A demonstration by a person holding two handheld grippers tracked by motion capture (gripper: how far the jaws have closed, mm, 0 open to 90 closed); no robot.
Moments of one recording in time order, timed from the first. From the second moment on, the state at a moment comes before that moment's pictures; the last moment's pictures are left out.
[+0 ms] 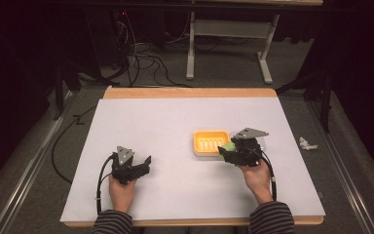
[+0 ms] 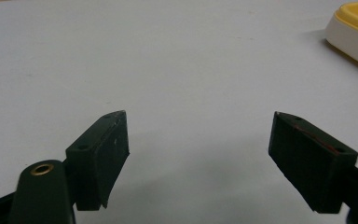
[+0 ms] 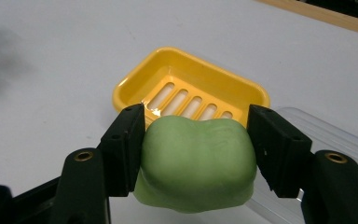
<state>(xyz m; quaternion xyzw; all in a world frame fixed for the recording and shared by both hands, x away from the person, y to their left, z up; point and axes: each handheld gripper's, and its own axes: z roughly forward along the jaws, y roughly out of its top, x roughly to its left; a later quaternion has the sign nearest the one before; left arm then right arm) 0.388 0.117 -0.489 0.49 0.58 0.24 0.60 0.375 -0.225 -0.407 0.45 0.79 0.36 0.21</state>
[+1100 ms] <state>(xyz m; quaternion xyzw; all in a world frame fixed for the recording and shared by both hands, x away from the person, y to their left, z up) 0.388 0.117 -0.489 0.49 0.58 0.24 0.60 0.419 -0.209 -0.408 0.47 0.79 0.36 0.19</state>
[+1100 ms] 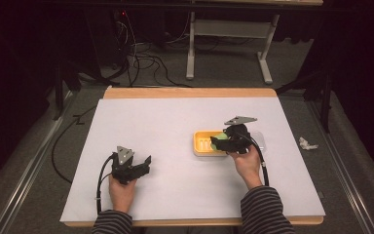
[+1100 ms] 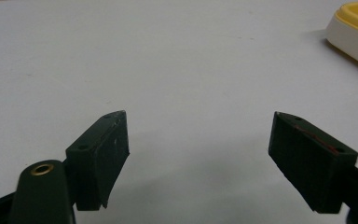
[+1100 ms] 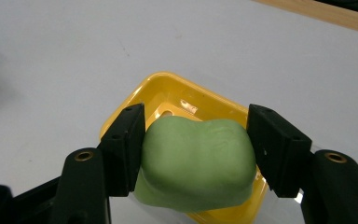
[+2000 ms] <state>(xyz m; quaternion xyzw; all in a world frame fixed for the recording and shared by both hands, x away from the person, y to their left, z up) 0.388 0.117 -0.489 0.49 0.58 0.24 0.60 0.440 -0.197 -0.424 0.48 0.79 0.33 0.19</state>
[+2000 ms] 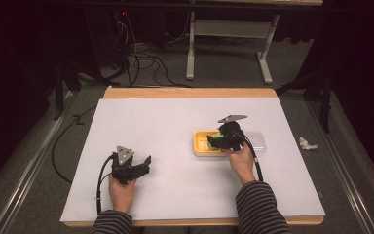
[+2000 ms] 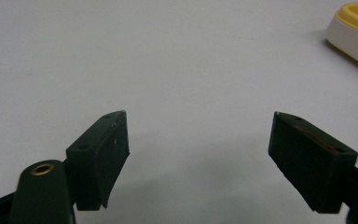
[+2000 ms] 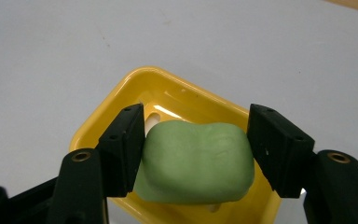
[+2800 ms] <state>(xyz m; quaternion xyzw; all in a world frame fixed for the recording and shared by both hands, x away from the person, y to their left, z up) 0.389 0.117 -0.489 0.50 0.58 0.24 0.60 0.450 -0.198 -0.435 0.49 0.79 0.31 0.21</state>
